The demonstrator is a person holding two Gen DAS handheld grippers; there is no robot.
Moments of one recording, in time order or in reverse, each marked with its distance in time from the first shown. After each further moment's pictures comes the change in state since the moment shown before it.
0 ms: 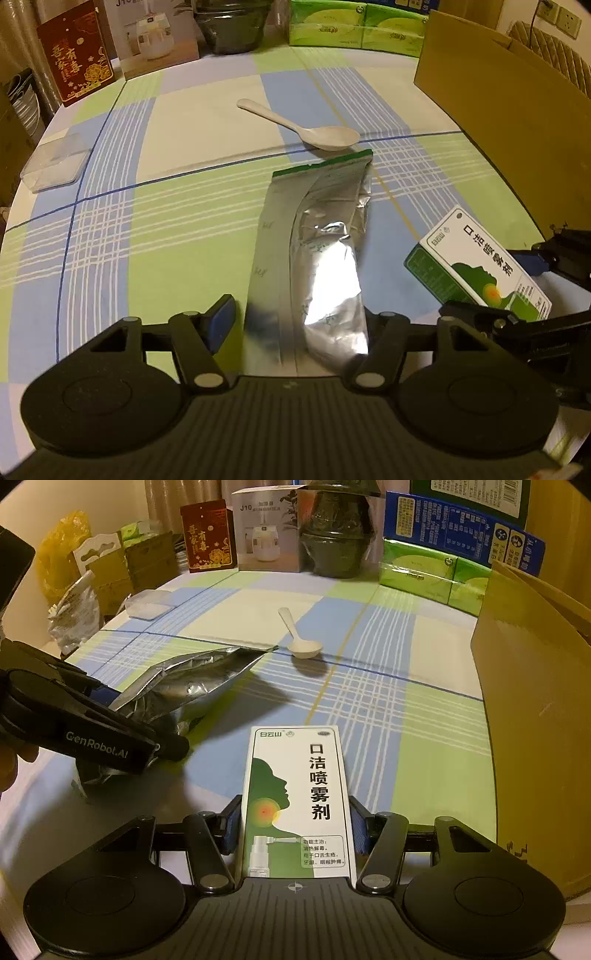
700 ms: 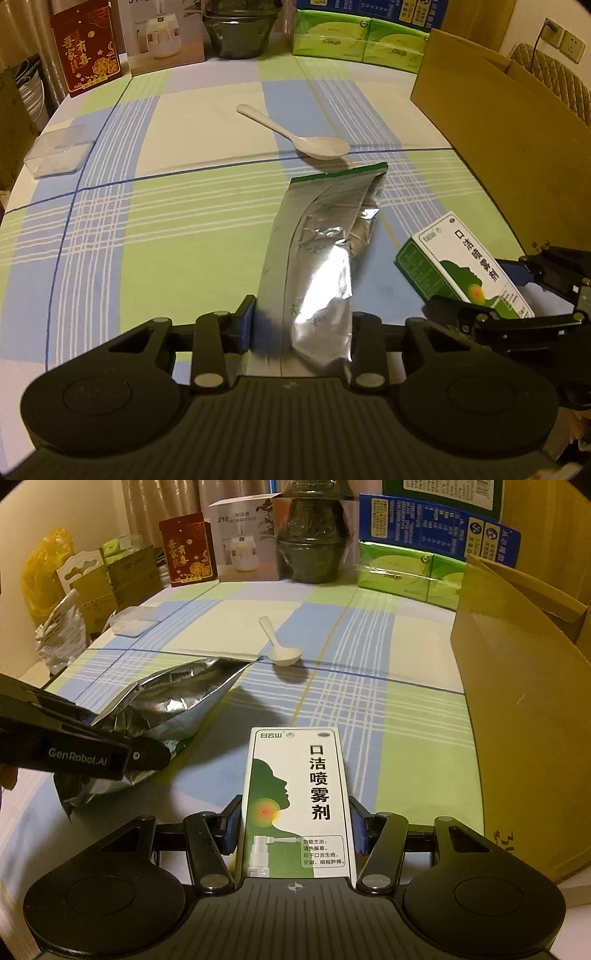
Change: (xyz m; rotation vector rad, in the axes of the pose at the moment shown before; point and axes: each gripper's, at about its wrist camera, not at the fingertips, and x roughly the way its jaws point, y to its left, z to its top) left arm -0.012 -0.007 -0.002 -0.070 -0.020 -0.027; right arm -0.008 -0.007 0.000 0.061 -0.023 -0.026
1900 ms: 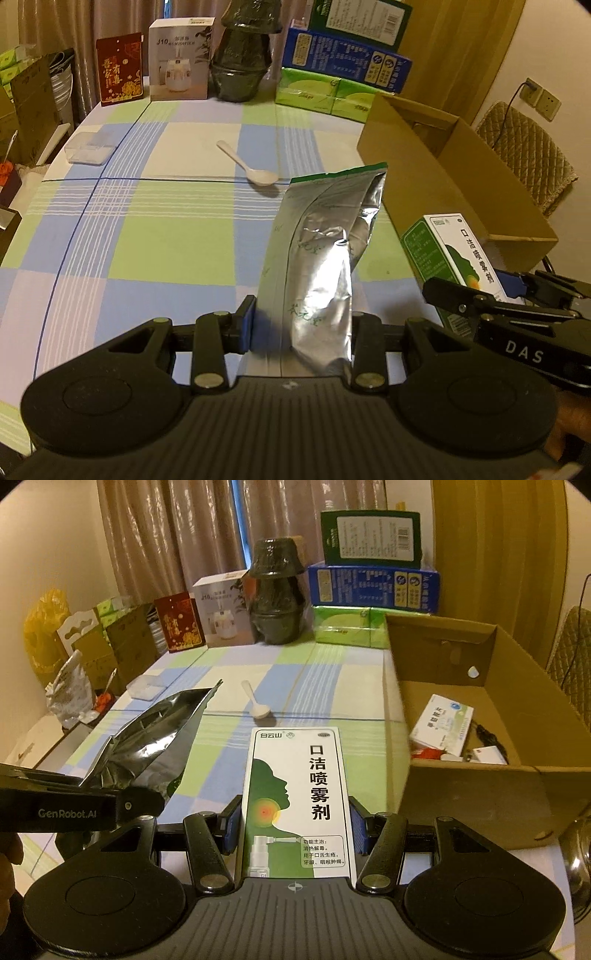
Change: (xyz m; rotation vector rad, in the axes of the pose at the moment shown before) left arm -0.130 -0.084 -0.036 -0.156 -0.122 -0.023; right arm -0.150 -0.020 -0.012 0.107 -0.133 -0.015
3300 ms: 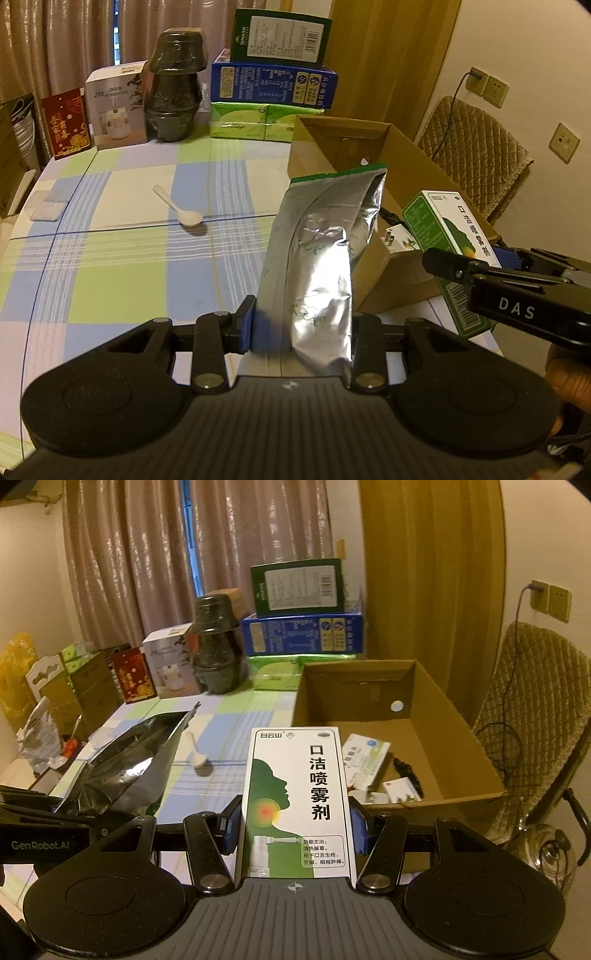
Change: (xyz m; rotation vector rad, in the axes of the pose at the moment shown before) left arm -0.023 -0.081 0.020 0.120 -0.053 -0.066; right arm -0.064 -0.065 0.015 0.071 -0.120 -0.114
